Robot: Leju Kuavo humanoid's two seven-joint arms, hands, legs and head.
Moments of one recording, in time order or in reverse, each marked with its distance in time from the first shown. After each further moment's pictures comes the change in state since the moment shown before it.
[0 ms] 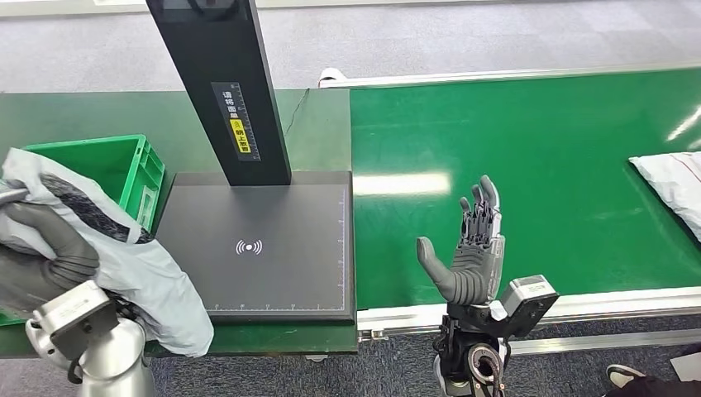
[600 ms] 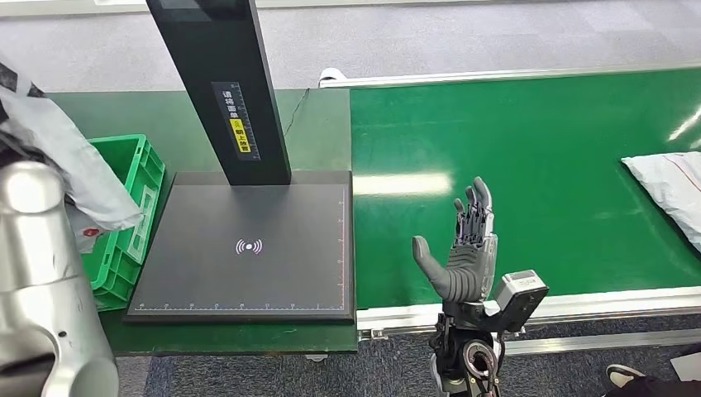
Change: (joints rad) left arm -0.694 0.308 0.141 0.541 -0.208 -0.027 0.441; right arm -0.021 0.003 -0.006 0.057 -0.008 0.001 -0.010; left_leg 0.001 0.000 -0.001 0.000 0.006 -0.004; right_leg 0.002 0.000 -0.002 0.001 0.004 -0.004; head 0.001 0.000
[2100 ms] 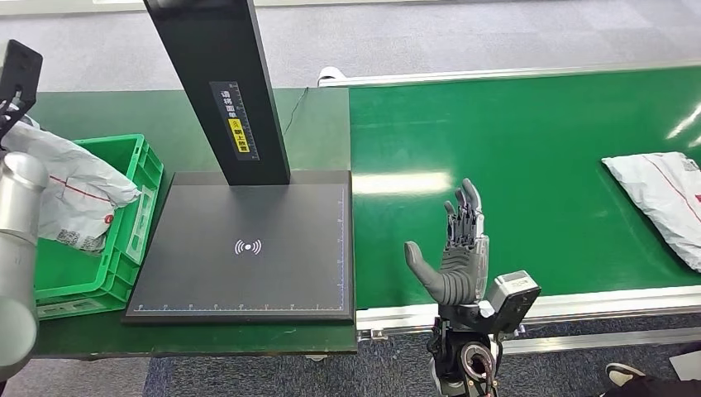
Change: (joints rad) left arm -0.230 0.226 0.092 0.772 -0.499 -0.171 0.498; right arm 0.010 0.001 0.007 0.003 0.017 0.047 0.008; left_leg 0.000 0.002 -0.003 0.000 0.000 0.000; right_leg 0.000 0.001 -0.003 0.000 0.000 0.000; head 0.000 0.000
